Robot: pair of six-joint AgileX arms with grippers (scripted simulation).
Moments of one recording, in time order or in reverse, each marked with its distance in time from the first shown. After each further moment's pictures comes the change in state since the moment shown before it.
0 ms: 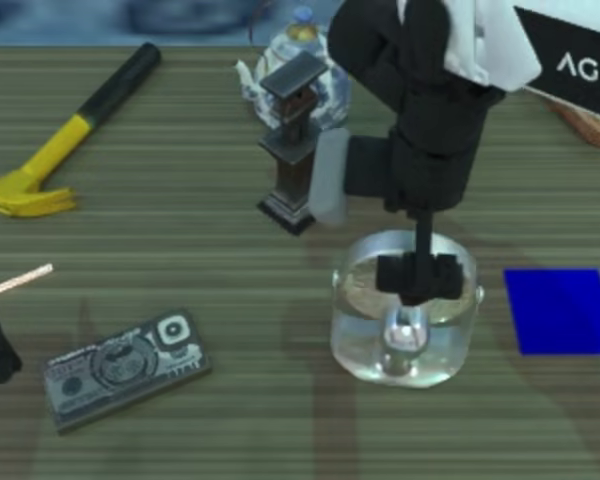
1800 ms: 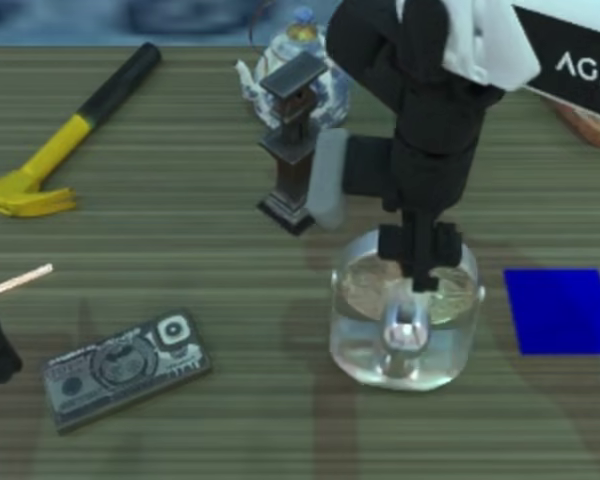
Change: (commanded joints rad) left arm 0.000 0.000 0.000 0.000 0.000 0.000; right arm -0.001 0.002 0.010 -0.009 0.000 0.003
